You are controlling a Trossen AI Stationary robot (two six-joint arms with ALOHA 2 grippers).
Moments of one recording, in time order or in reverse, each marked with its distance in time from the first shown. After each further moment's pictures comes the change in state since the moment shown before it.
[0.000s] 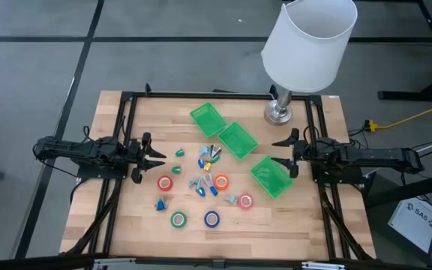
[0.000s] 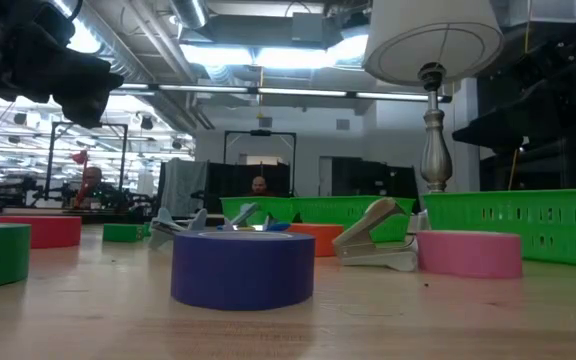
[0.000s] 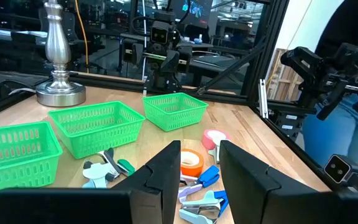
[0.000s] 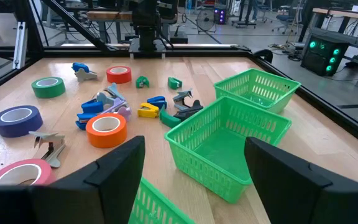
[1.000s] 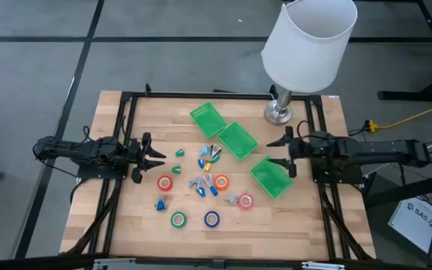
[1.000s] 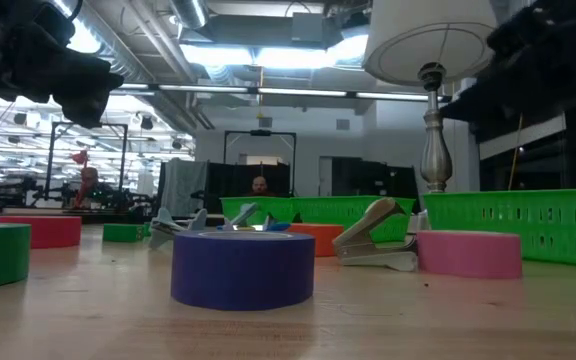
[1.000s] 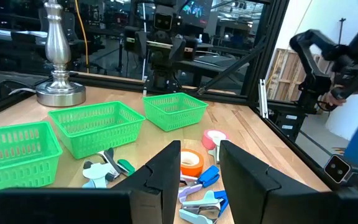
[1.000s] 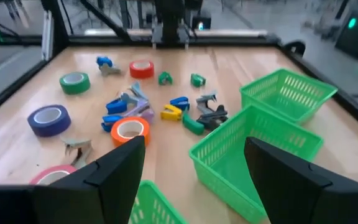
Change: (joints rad) left arm 0.000 0.000 0.000 0.000 0.000 0.000; right arm 0.001 0.327 0.231 -0.020 -0.097 0.001
